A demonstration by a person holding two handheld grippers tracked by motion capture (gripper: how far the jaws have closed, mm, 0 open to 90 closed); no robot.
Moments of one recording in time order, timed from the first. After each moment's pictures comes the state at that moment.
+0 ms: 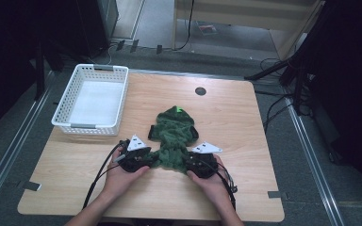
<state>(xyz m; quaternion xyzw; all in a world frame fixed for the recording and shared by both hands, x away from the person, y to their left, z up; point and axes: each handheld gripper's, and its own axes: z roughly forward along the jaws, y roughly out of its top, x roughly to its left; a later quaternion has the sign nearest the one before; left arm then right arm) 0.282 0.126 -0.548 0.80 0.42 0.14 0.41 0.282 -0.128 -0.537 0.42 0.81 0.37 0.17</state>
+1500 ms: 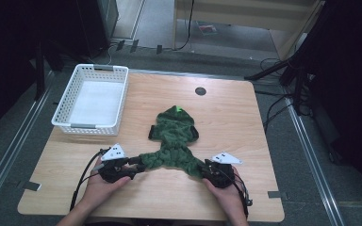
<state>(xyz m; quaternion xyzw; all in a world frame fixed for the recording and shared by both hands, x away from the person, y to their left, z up) 0.252 0.181 -0.548 0.78 0.39 0.07 0.48 0.260 -0.183 -0.545 0.47 0.77 0.39 0.16</state>
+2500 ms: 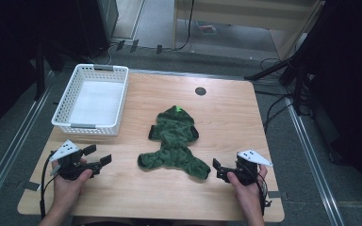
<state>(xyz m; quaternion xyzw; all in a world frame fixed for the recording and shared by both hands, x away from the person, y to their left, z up) 0.233 0.285 -0.536 0.68 0.50 0.15 0.52 0.259 -0.241 -0.519 0.53 0.70 0.43 0.21</state>
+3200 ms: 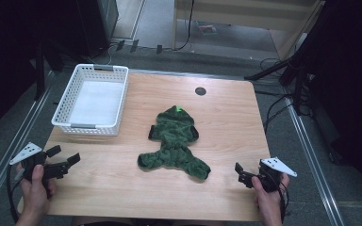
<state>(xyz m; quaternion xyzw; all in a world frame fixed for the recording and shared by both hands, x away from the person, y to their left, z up) 0.217 0.368 -0.543 0.63 0.55 0.19 0.50 0.245 -0.306 -0.531 0.57 0.67 0.41 0.24</state>
